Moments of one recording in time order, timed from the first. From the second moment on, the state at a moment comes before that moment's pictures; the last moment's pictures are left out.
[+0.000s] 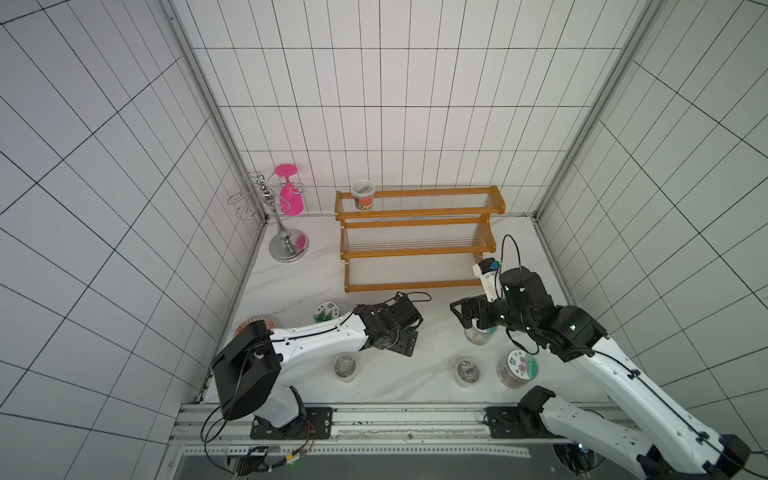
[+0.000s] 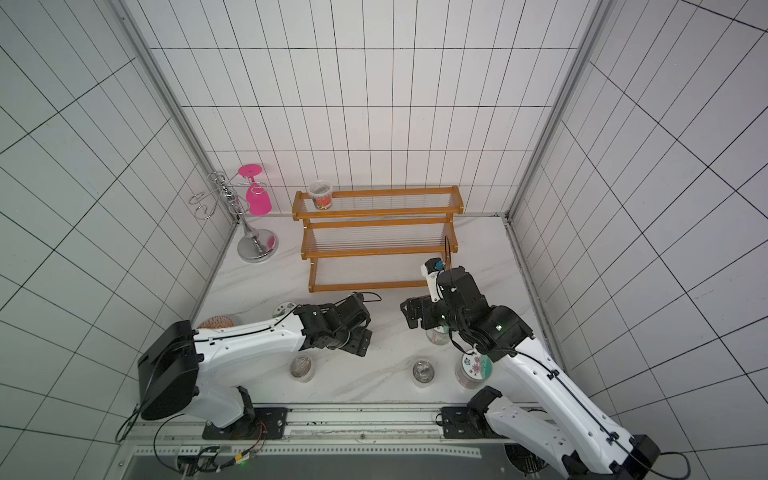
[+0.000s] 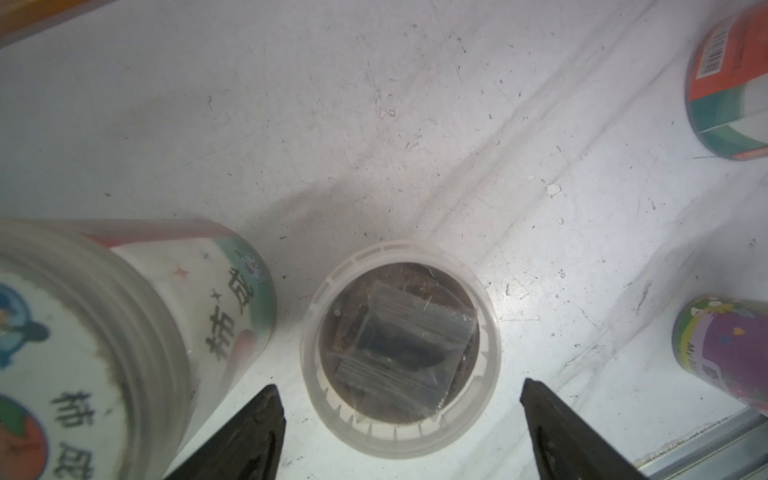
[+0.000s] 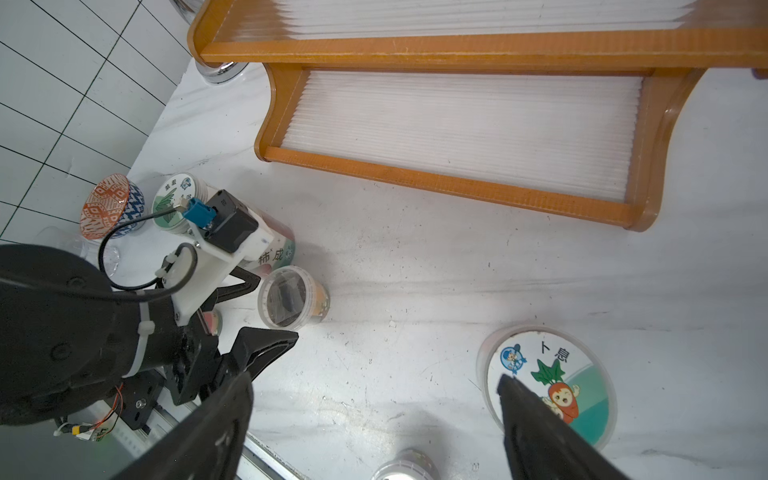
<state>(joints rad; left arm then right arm) -1.01 1.53 0.98 -0.65 -0.12 -0.64 0.73 0.89 1.00 -0.84 -0.05 0.35</state>
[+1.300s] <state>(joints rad) -0.82 1.41 1.35 -0.91 -0.01 -0.52 0.73 0.81 0.87 -0.54 -0.15 0.23</state>
